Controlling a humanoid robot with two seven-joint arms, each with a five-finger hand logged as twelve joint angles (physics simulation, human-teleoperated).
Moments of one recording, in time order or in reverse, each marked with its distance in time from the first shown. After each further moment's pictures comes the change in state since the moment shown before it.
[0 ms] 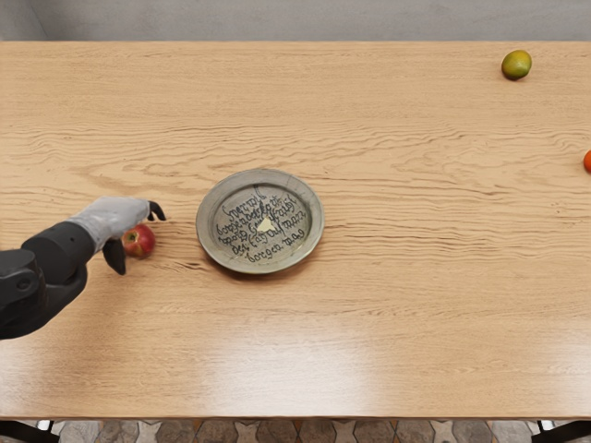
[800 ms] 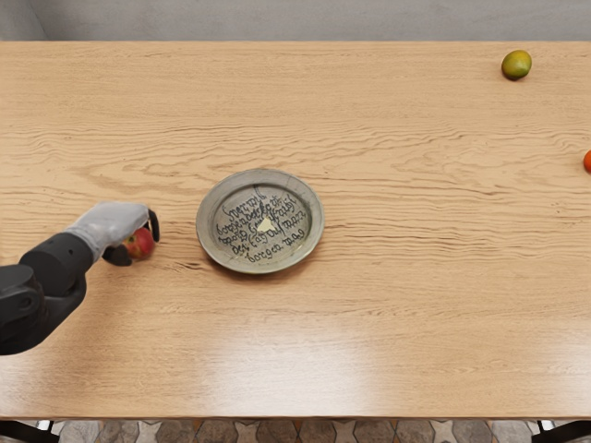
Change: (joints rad) left arm 0.005 0.016 0.065 -0.021 0.028 0.096 0.001; right arm 0.000 0.000 0.000 0.000 0.000 0.000 0.000
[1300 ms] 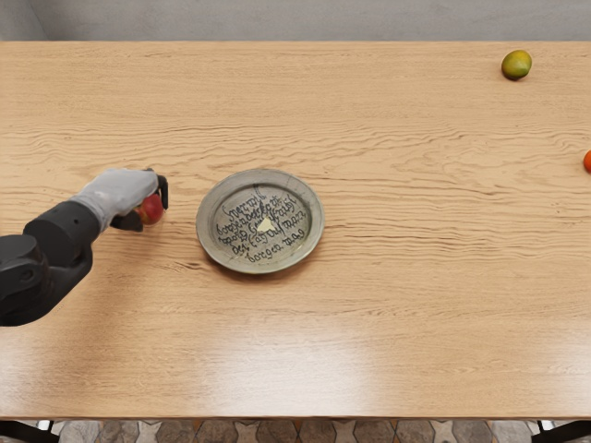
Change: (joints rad) left arm -0.116 -0.010 -0.002 -0.013 -0.019 -0.012 0.000; right arm 0.001 0.000 0.000 0.000 0.000 -0.001 0.000
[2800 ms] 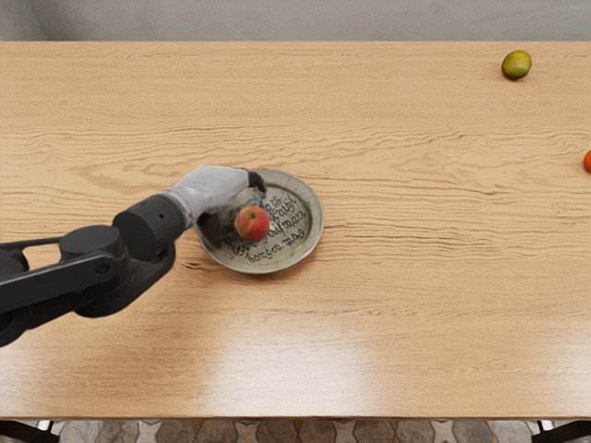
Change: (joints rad) left arm -0.049 -0.242 -0.041 0.013 -0.017 -0.050 -0.001; right arm 0.000 0.000 0.000 -0.001 0.001 -0.002 0.000
